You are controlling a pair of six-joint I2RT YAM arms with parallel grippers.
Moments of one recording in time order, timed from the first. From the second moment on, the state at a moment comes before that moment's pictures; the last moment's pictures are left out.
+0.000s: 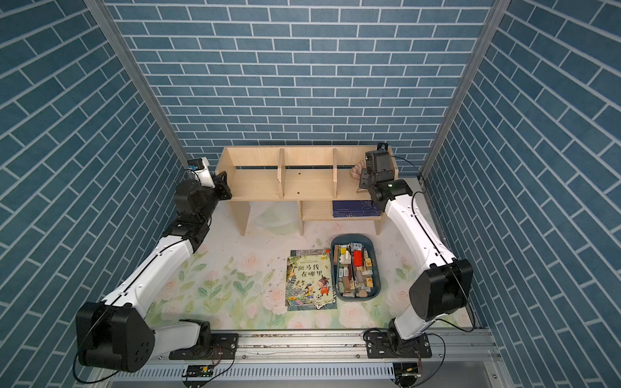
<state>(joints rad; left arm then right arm) -0.14 1.27 1.00 0.19 -0.07 -0.22 0.35 1.61 1.65 -0.59 0.37 0.26</state>
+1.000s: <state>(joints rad) -0.14 1.27 1.00 0.20 -0.07 -0.21 0.40 1.55 1.46 -0.51 0.33 0.24</state>
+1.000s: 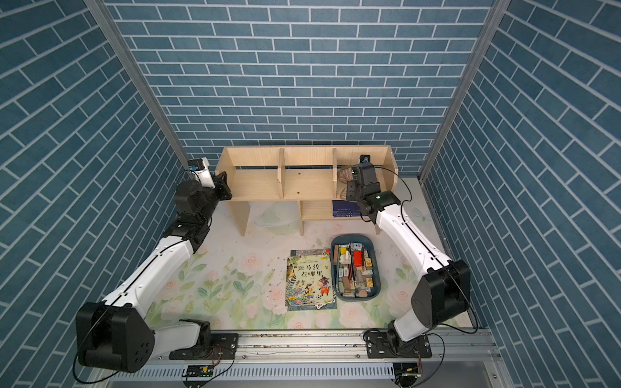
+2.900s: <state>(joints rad) -0.14 1.27 0.98 0.22 -0.07 -0.21 0.42 1.77 2.05 -0.78 0.41 0.18</state>
